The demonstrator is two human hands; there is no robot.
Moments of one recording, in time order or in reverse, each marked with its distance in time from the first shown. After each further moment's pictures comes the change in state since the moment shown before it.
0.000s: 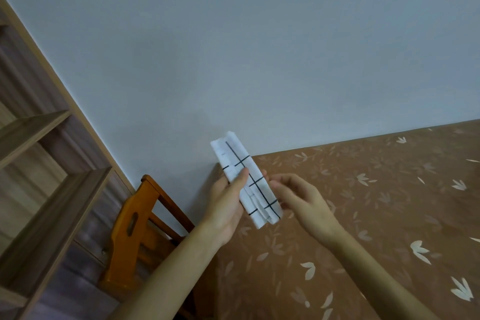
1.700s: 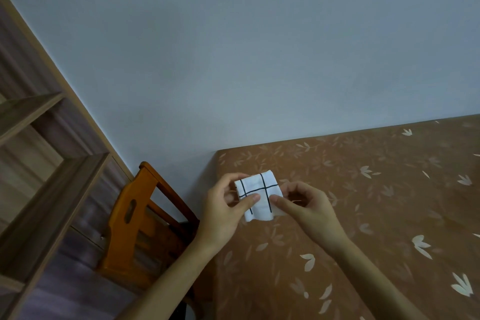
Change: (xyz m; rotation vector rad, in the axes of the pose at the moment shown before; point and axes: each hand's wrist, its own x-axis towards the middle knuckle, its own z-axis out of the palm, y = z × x) left_hand 0.001 -0.038 -0.037 0.551 0.056 0.322; right_hand 0.001 0.030 0.005 -0.064 0.082 0.070
